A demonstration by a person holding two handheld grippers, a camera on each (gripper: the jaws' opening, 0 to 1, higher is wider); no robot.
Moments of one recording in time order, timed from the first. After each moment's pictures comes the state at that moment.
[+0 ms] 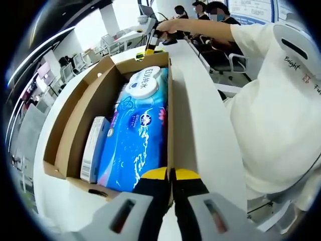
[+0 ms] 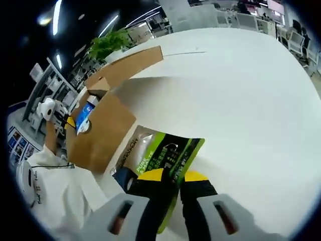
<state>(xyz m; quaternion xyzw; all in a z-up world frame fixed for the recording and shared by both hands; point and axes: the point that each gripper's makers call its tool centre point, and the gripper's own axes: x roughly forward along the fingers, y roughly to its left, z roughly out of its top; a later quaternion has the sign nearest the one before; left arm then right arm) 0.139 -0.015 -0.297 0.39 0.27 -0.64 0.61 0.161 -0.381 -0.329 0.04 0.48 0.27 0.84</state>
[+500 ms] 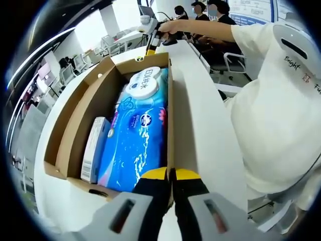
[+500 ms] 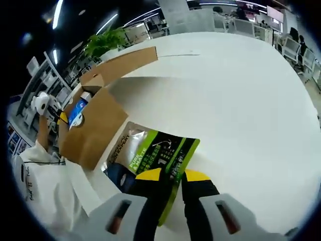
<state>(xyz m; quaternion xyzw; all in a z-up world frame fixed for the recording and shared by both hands) 0.140 -0.015 -0.297 0.39 0.27 -0.64 0.61 0.170 -0.403 -0.336 0.01 0.48 0.25 0.84</state>
